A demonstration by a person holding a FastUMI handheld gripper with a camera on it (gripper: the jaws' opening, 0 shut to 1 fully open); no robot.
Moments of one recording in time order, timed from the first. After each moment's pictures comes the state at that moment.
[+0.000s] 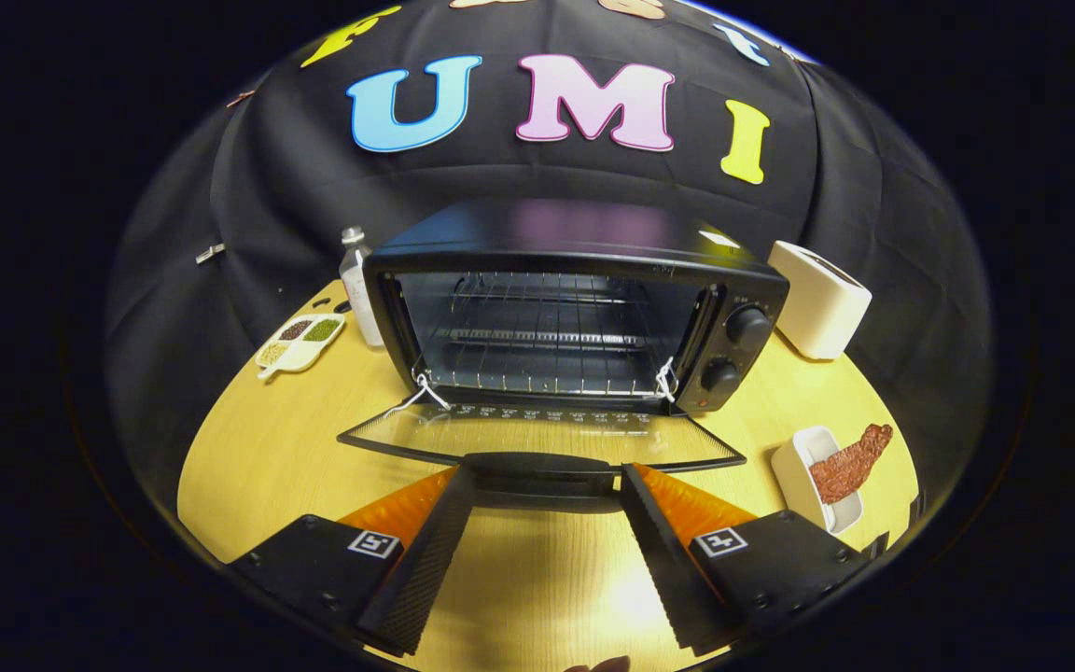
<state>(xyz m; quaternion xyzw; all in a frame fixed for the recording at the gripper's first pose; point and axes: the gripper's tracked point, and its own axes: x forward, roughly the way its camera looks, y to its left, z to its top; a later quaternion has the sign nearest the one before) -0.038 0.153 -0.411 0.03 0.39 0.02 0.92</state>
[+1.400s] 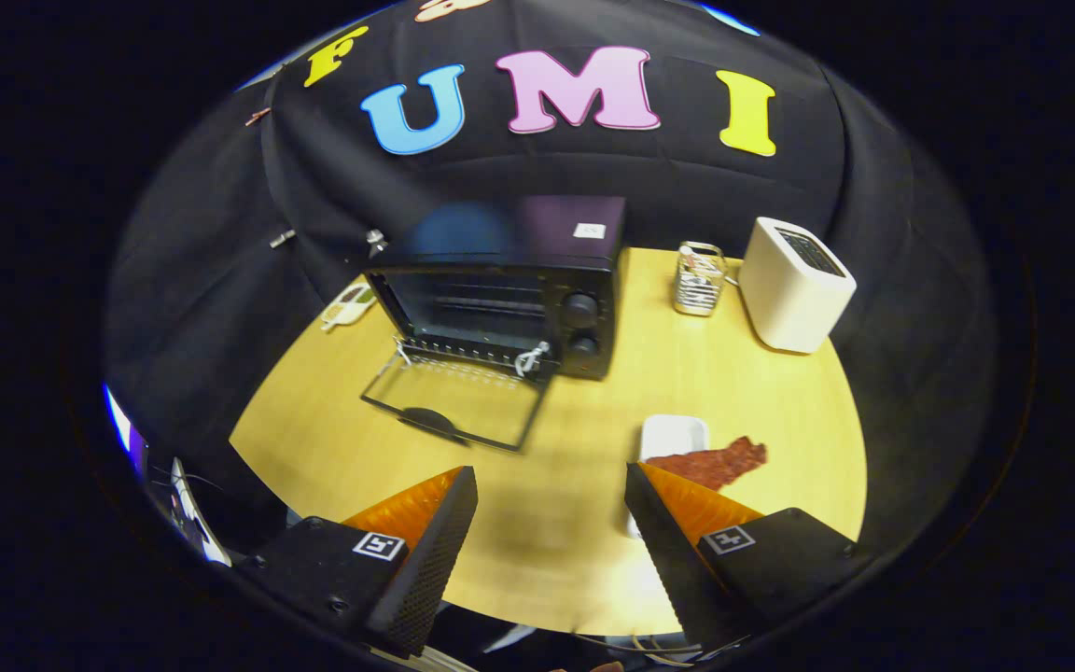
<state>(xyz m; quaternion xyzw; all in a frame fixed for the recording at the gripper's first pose) -0.096 -0.081 -0.346 0.03 0.46 0.16 0.87</state>
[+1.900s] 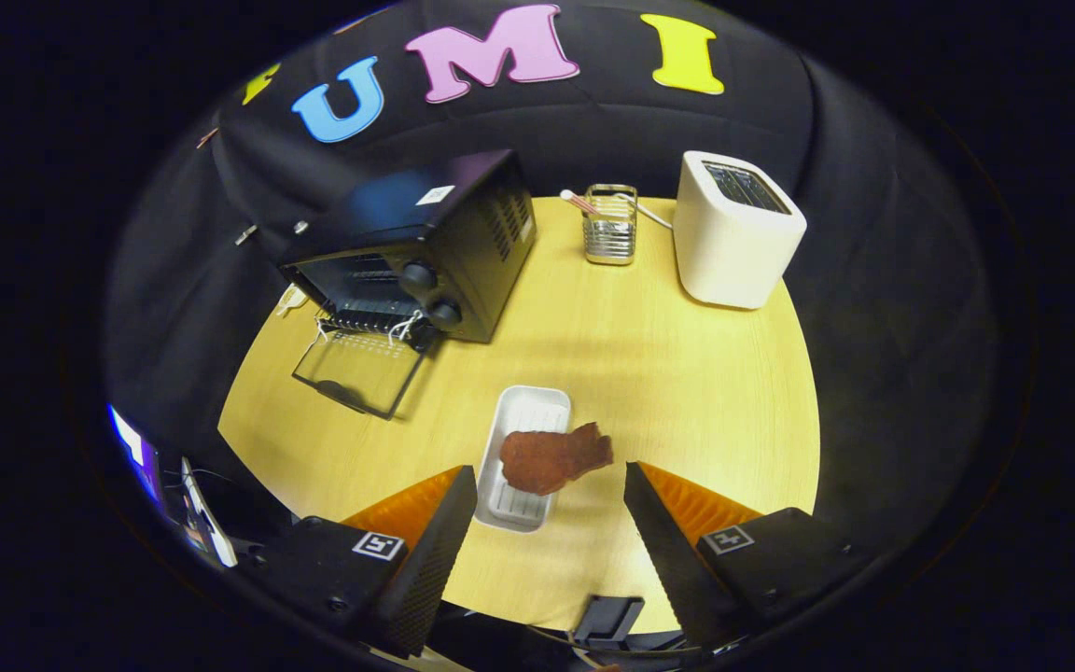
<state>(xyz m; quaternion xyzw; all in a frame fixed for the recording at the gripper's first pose) -0.056 -0.199 -0.404 0.08 0.55 0.15 0.82</state>
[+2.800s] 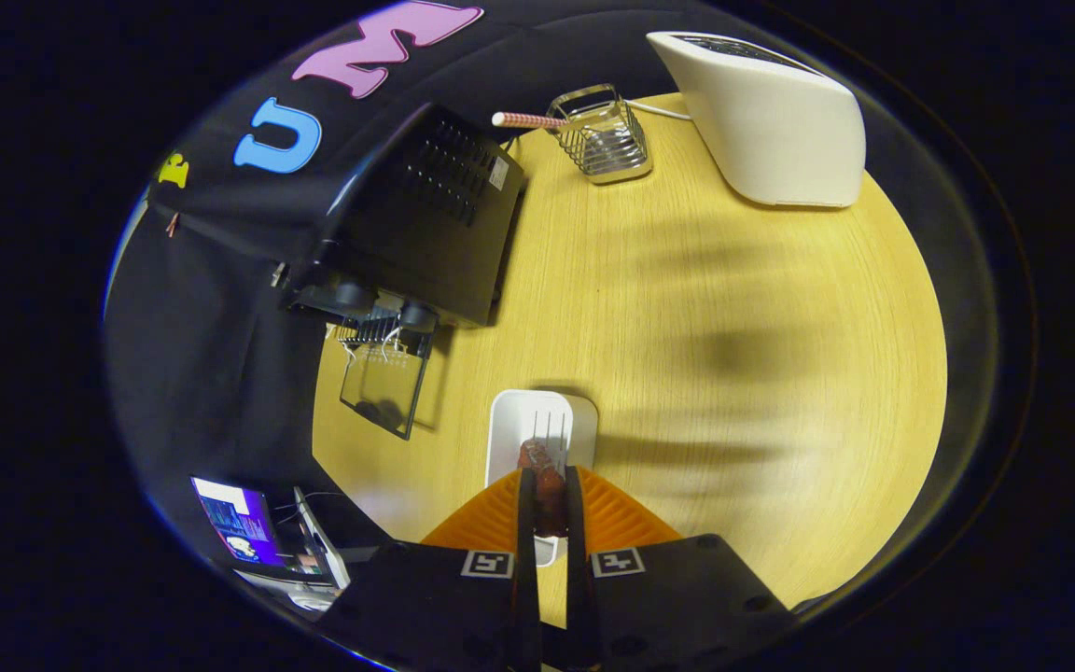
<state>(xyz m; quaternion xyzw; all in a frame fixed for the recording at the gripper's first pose) -0.032 -0.178 -0.455 0.22 0.61 0.21 0.73</state>
